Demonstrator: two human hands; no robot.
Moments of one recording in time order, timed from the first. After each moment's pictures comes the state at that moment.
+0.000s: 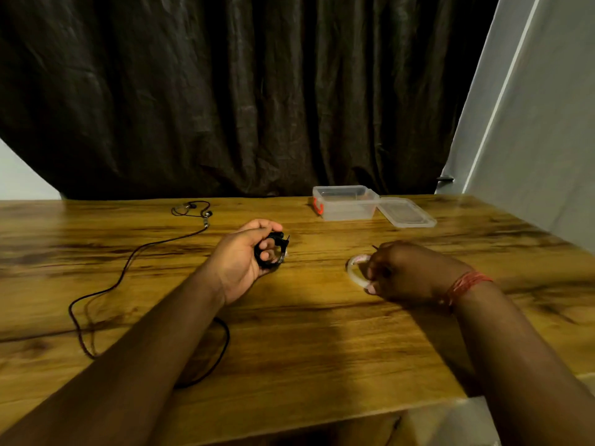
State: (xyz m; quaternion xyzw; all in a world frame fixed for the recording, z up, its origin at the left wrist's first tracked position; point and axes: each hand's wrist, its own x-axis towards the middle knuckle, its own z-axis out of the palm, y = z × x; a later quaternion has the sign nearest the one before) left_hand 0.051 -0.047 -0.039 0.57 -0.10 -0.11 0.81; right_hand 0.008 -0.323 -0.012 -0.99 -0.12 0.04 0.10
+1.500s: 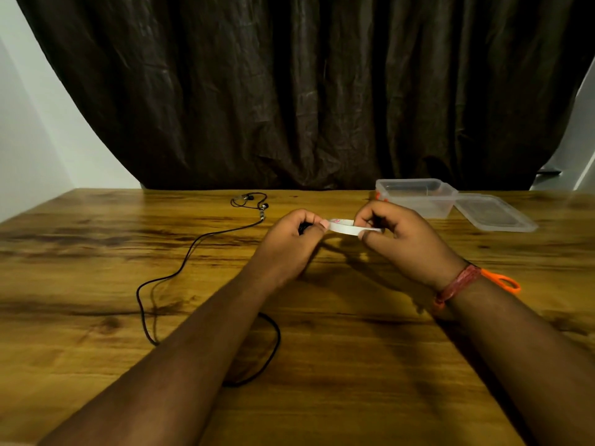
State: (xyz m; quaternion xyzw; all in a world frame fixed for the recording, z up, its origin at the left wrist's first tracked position) left_hand 0.057 -0.033 -0.041 0.82 -0.09 0.11 0.56; right_hand 0.062 -0.232 -0.022 -0.83 -0.30 -0.15 0.44
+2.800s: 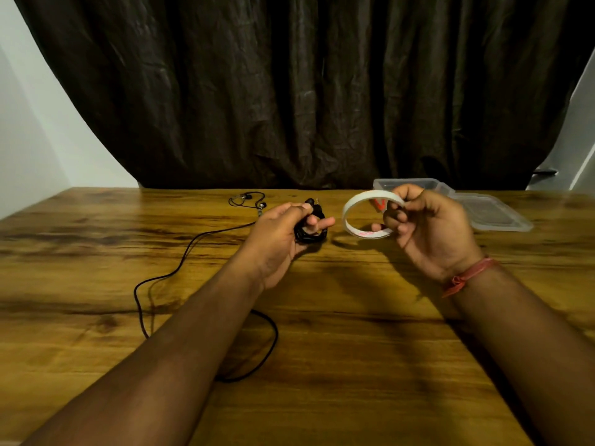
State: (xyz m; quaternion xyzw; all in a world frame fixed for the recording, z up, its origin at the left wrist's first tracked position) left_hand 0.058 -0.030 -0.027 0.58 -0.08 -0.01 0.81; right_hand 0.074 -0.245 -0.017 -0.53 -0.16 0.01 0.83
